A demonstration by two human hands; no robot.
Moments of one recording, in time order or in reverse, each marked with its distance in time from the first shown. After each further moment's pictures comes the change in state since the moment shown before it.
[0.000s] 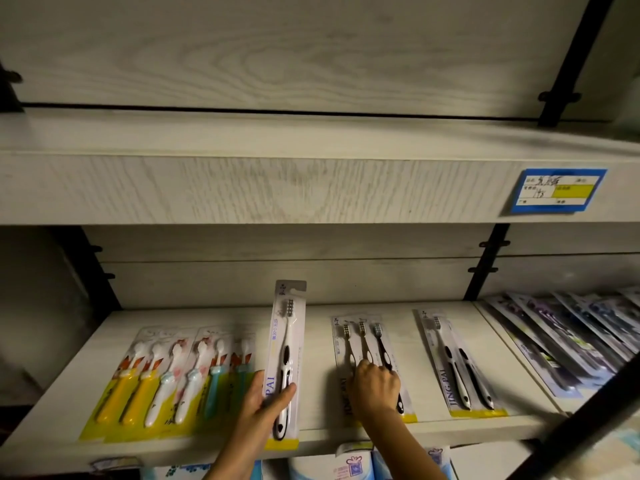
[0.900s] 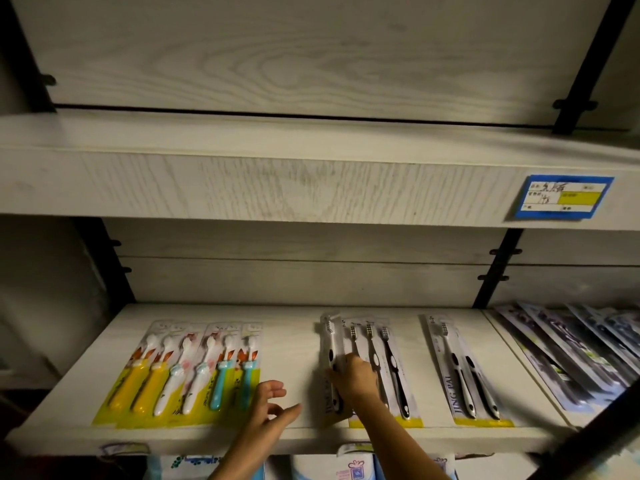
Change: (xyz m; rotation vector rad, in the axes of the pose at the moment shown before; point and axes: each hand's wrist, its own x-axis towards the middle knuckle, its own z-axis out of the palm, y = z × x) left_hand 0.003 -0.022 -0.014 0.437 0.063 0.044; right_hand 0.004 -0.025 -0.024 0.581 -0.181 -0.042
